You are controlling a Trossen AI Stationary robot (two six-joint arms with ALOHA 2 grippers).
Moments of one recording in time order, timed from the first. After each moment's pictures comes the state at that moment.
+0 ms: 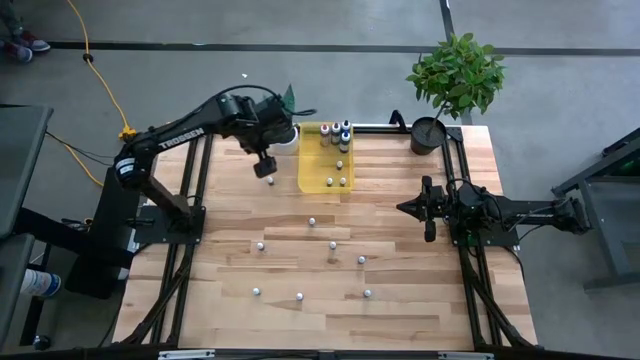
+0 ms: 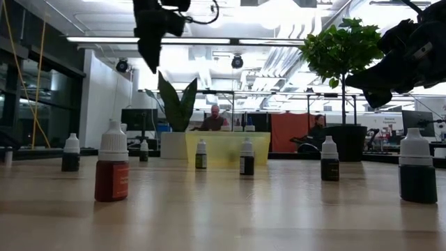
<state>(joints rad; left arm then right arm) 0.45 1.55 1.64 -1.38 -0.07 0.10 -0.08 0.16 0.01 0.03 0.00 0.20</state>
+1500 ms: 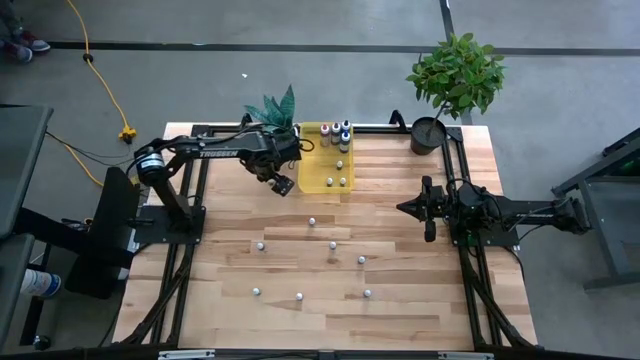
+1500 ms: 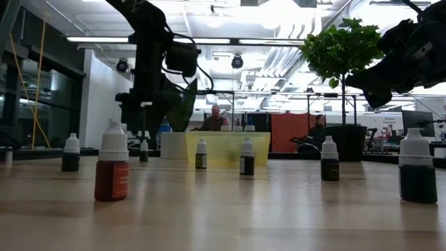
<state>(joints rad) 0.41 1.70 1.20 -0.99 -0.14 -0.50 -0.08 0.16 0.01 0.03 0.00 0.20</state>
